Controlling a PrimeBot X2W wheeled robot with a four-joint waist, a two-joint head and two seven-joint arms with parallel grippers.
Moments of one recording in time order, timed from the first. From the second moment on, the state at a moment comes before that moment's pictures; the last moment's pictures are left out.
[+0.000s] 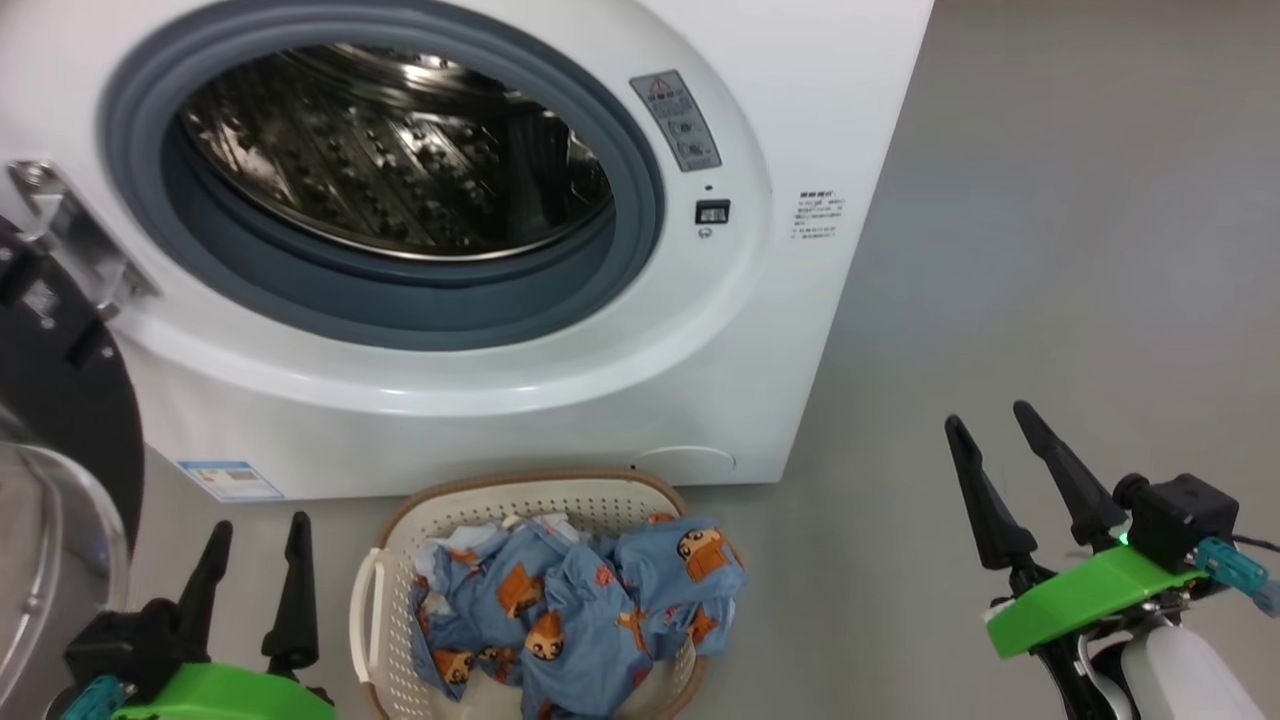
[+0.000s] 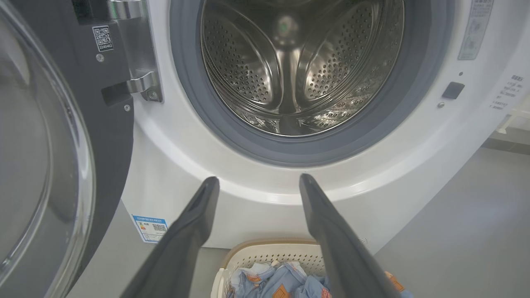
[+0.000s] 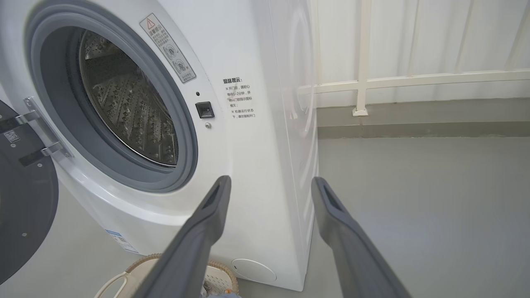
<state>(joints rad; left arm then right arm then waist) -0.07 0.18 -0.08 0.22 -0.42 -0.10 -0.25 -0.19 -0.23 0.13 0.24 0.41 0.13 -0.25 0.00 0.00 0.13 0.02</state>
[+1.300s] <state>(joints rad) -0.52 0.34 -0.53 0.70 -0.66 -0.13 -0.21 -0.37 -0.09 0.09 0.16 0.33 0.13 -0.25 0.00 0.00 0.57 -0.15</state>
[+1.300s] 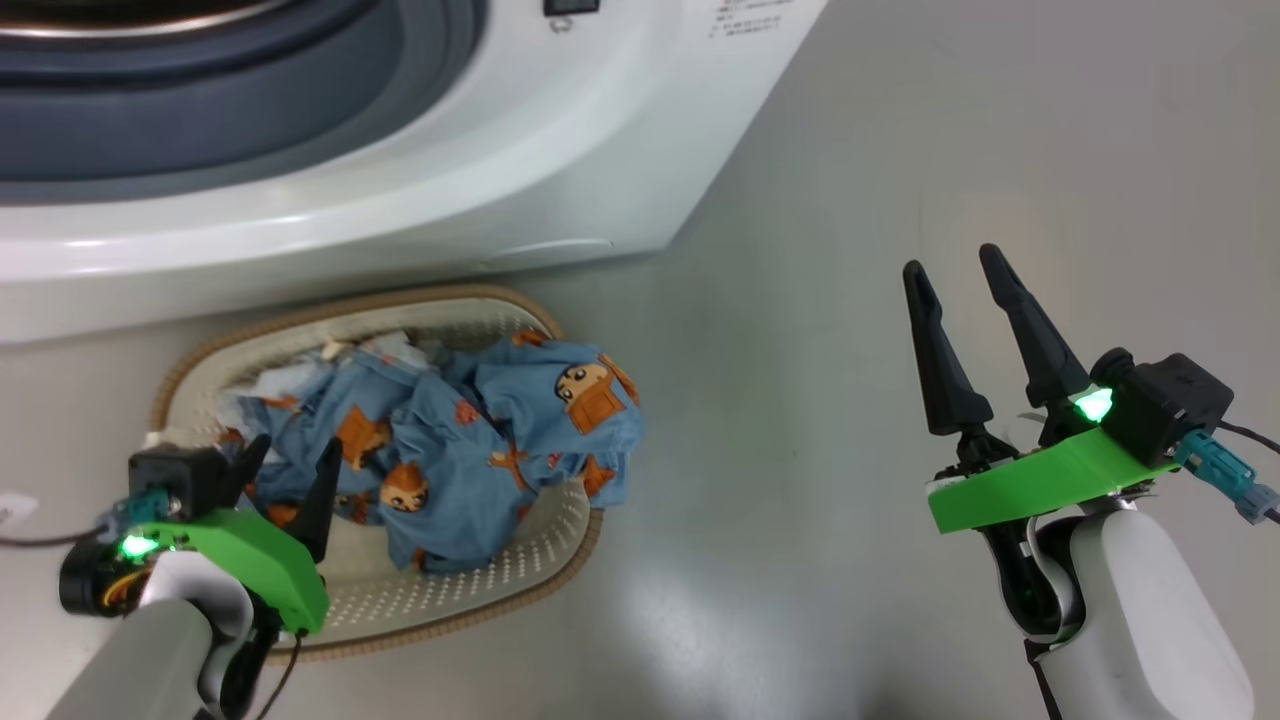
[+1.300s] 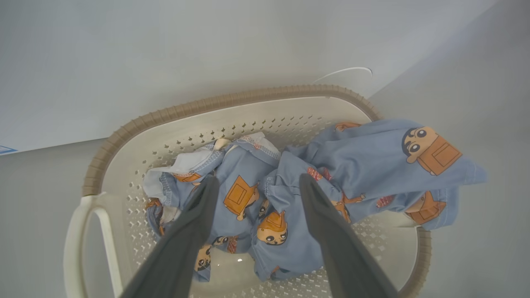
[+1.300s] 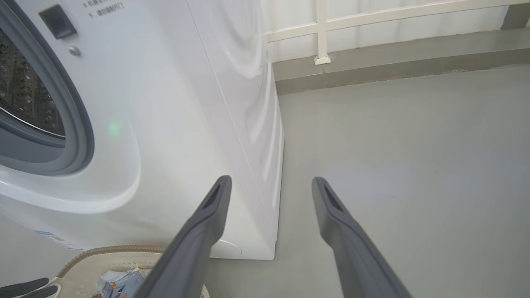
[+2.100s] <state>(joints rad) -0.83 0.43 -0.83 0.97 -0.84 -0.13 -0.19 -0.44 -0.06 0.11 0.10 0.31 0.13 -0.26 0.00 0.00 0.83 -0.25</state>
